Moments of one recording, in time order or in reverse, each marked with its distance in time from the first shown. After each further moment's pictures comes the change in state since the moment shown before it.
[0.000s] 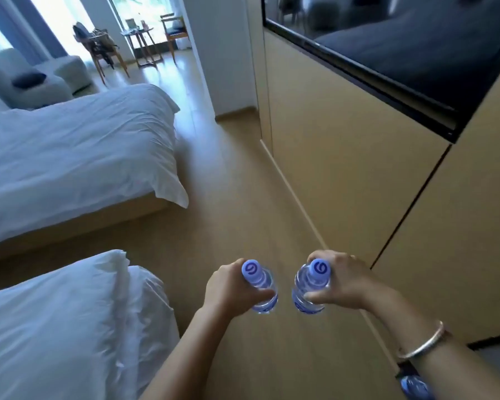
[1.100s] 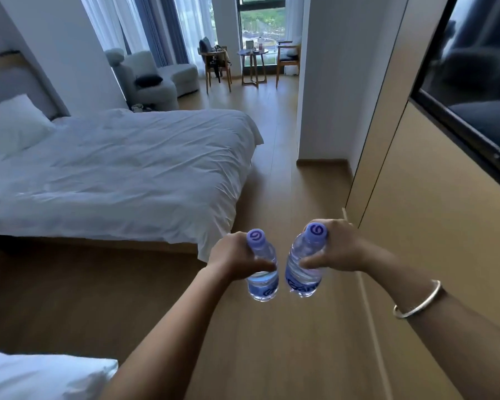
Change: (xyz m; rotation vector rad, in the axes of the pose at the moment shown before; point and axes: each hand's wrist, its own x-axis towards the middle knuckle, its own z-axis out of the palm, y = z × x) left_hand 0.471 -0.062 -0.235 0.000 0.190 -0.189; right_hand 0.574 -0.160 -0.155 0.007 -0.116 -0.476
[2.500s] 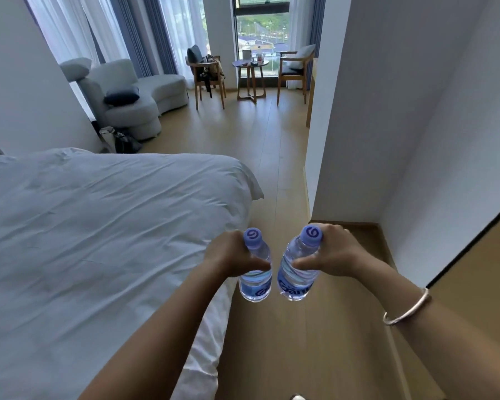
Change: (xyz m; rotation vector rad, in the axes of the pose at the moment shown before) left_hand 0.783 -0.063 -0.133 0.048 0.031 0.000; right_hand 0.754 0.179 -0.139 -0.044 0.035 -0.031
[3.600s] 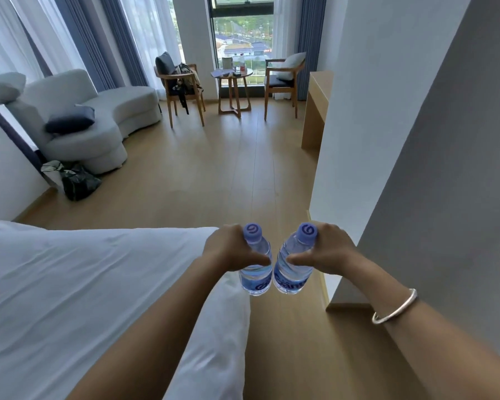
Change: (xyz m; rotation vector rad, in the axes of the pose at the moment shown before) left_hand 0.628 -0.060 -0.109 -0.027 -0.045 0.085; right_hand 0.600 0.142 -0.083 -0.018 0.131 0.142
